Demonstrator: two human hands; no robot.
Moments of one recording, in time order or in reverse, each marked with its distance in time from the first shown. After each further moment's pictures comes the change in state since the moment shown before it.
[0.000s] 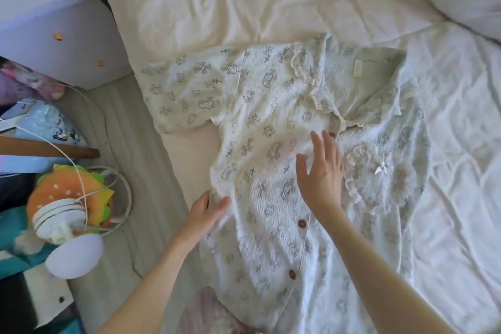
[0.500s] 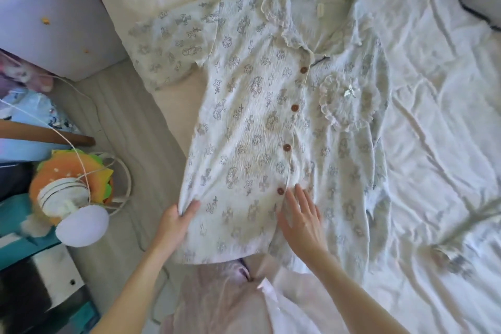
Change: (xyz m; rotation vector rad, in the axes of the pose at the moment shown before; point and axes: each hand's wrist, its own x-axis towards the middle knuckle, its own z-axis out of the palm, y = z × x) left_hand -0.113 -0.111 -0.013 0.100 0.186 -0.129; right_hand -0.245 0.063 0.030 -0.121 -0.335 0.049
